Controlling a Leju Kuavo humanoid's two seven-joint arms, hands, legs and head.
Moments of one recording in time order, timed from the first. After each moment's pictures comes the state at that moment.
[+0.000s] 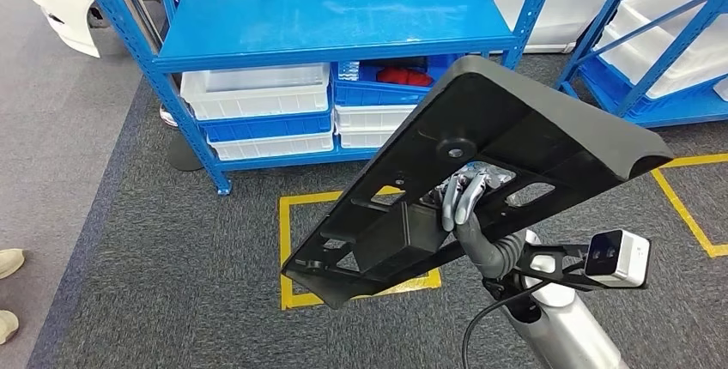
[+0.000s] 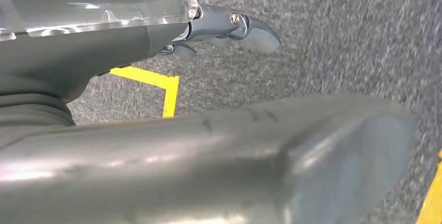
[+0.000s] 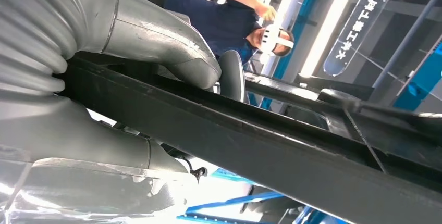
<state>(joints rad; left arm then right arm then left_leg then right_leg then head) -0.06 -0.06 1.36 -0.24 -0.94 -0.02 -0.25 -0.34 -0.26 0.48 -1.79 -0.47 0.36 -0.70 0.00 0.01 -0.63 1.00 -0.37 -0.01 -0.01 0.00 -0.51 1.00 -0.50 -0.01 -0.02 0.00</state>
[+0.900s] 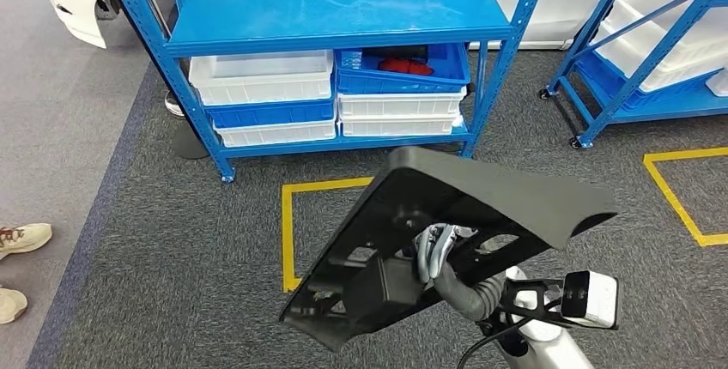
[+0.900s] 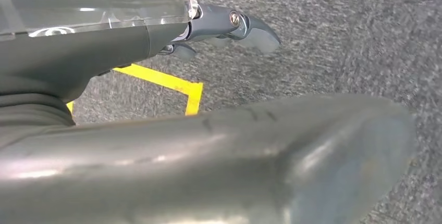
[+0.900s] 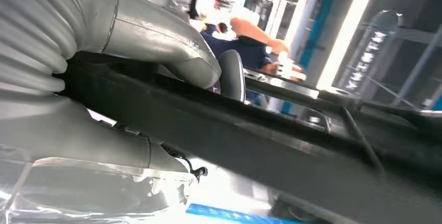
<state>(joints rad) -0.06 -0.06 1.38 -0.24 -0.93 -0.02 -0.23 -0.21 -0.19 0.47 -1.82 -0.35 0.44 -0.70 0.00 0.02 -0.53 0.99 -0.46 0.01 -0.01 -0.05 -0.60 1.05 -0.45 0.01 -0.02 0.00</state>
